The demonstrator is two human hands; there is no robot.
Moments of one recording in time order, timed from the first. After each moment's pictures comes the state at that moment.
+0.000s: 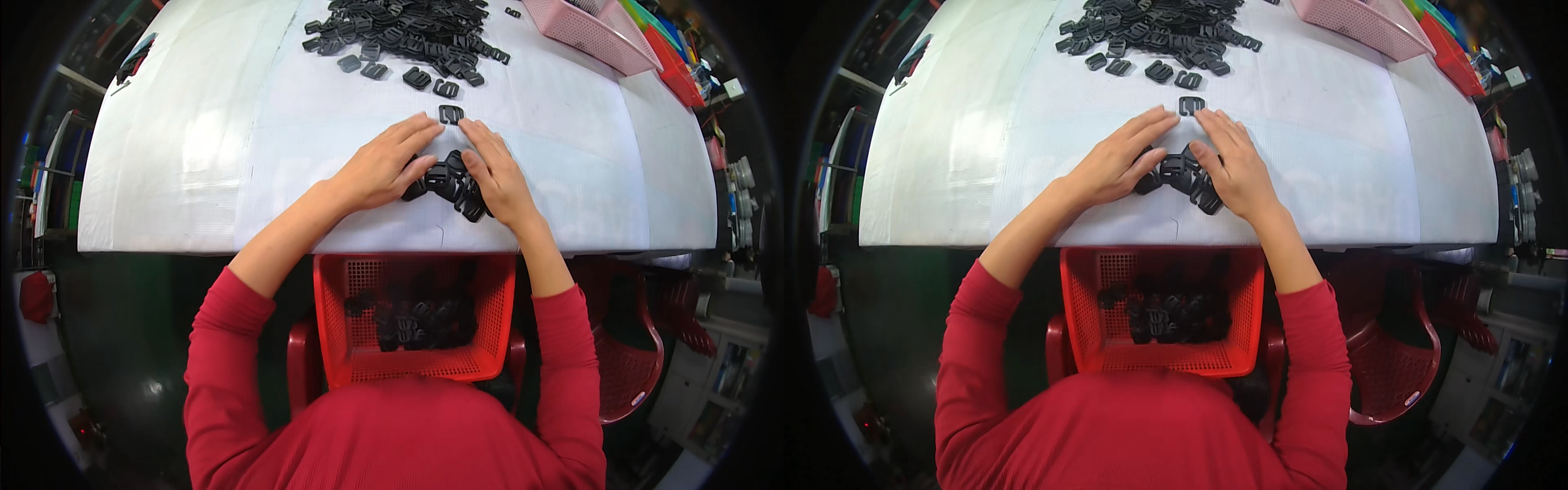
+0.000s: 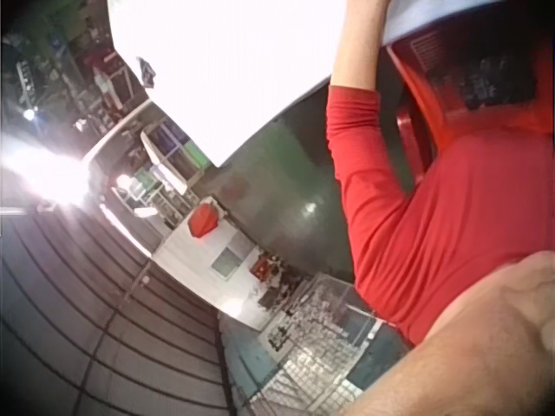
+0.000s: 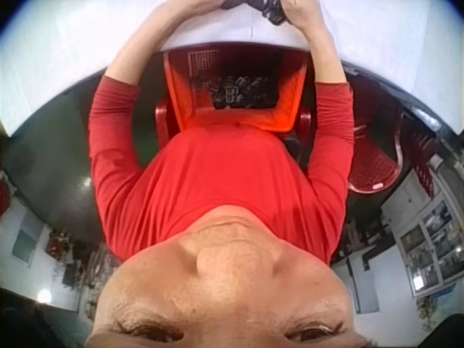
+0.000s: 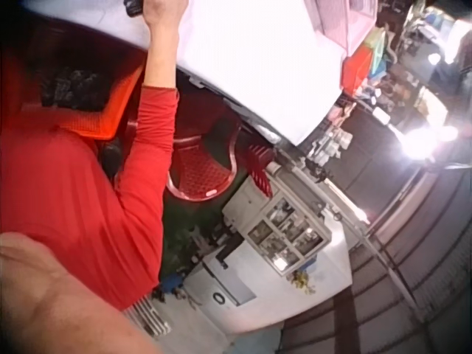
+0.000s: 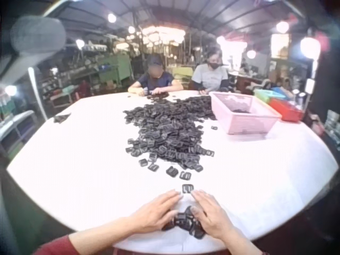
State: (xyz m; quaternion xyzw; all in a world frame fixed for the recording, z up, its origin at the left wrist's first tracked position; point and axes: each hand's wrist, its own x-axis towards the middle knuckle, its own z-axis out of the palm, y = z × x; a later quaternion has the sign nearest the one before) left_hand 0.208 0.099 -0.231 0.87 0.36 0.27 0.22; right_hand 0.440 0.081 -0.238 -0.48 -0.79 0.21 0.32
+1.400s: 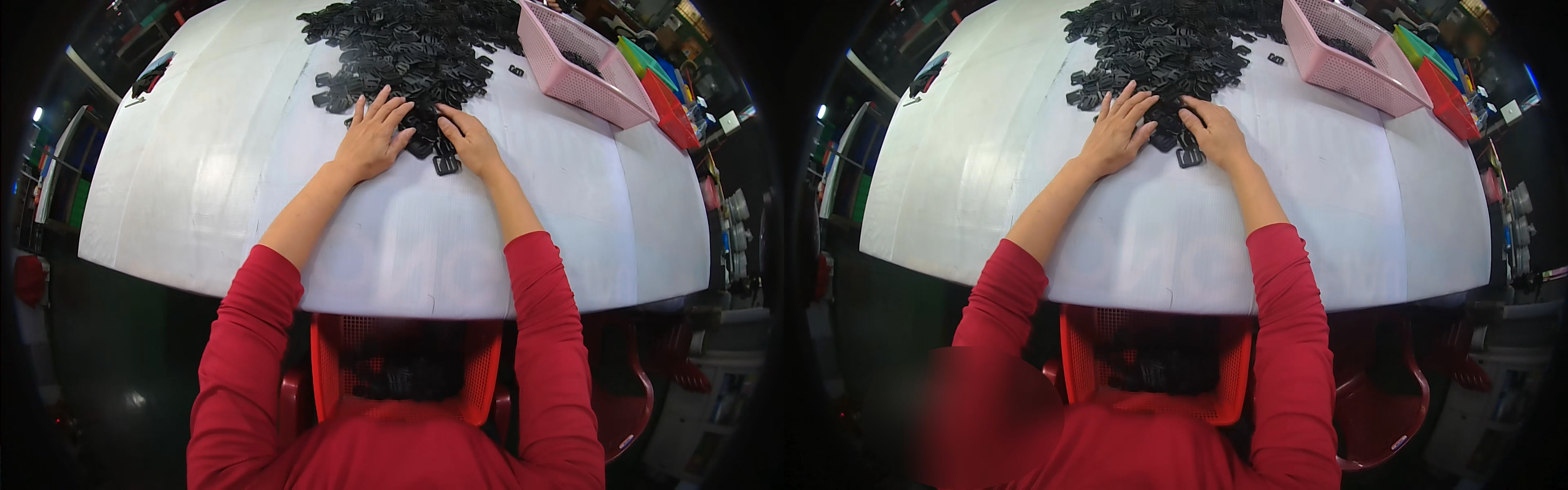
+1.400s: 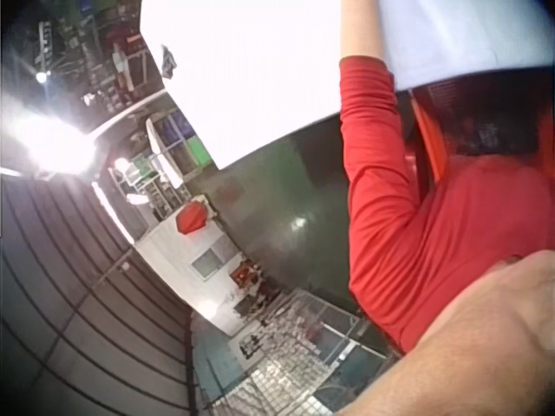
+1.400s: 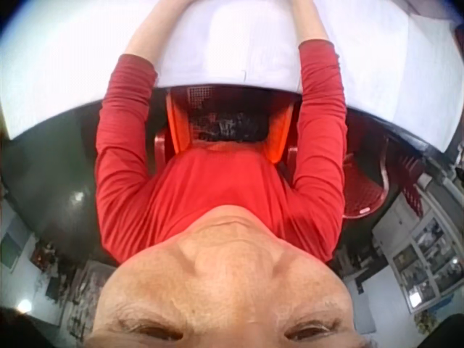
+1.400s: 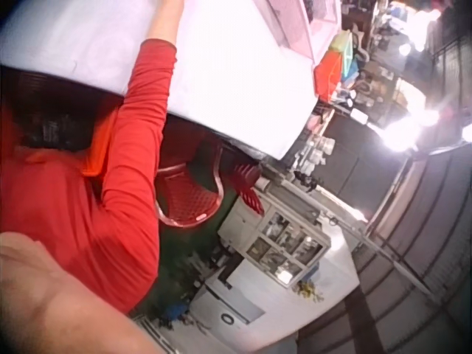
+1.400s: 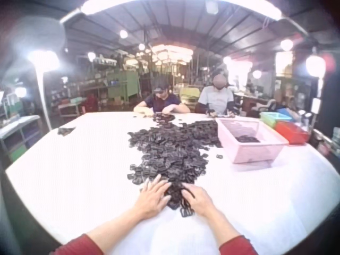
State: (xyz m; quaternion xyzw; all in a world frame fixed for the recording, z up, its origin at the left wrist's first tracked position) left_hand 0.194 0.228 -0.251 0.84 0.47 0.27 -0.01; right_hand 0.420 0.259 -0.252 -0.45 -0.77 0.23 0.38
